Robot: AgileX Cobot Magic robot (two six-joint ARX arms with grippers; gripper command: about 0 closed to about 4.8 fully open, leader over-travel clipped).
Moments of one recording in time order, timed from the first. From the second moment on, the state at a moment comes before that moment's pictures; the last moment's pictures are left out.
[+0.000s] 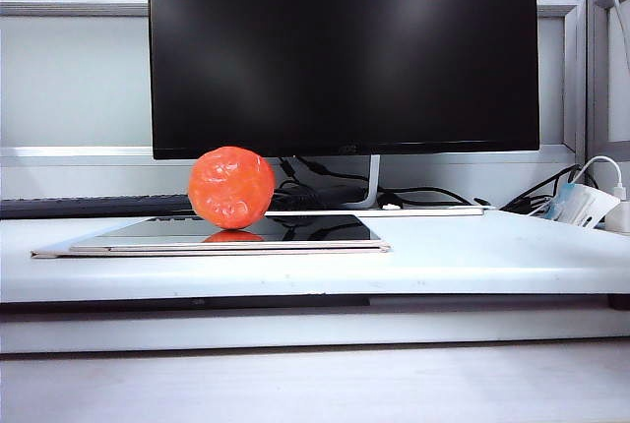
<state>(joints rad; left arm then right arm) 0.24 0.00 0.27 -0.31 0.10 -0.08 0.08 0.00 0.01 -0.07 -0.44 0.10</state>
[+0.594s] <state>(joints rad) 0.11 0.00 0.01 -0.01 0.10 -0.13 0.08 0.00 0.01 -0.07 -0.44 0.10</state>
